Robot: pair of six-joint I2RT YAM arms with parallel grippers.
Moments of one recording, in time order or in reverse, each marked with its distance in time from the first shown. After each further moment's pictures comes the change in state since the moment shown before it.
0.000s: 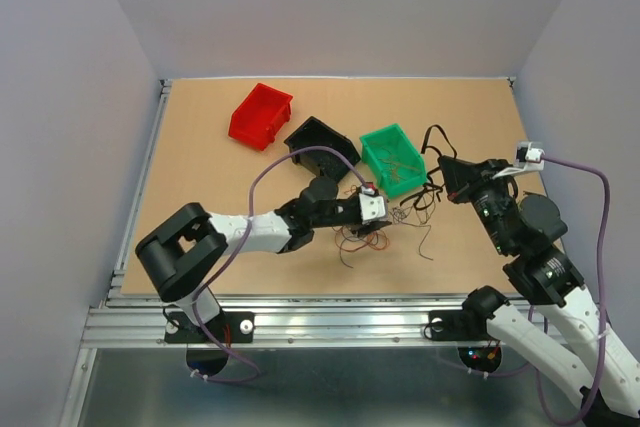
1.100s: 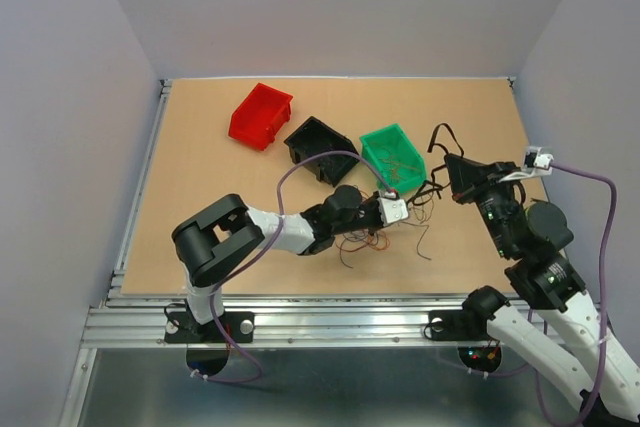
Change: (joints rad) left arm -0.097 0.232 0.121 0.081 -0.228 -0.032; right arm 0.000 -0.043 -0.027 0.060 0.019 -0.031
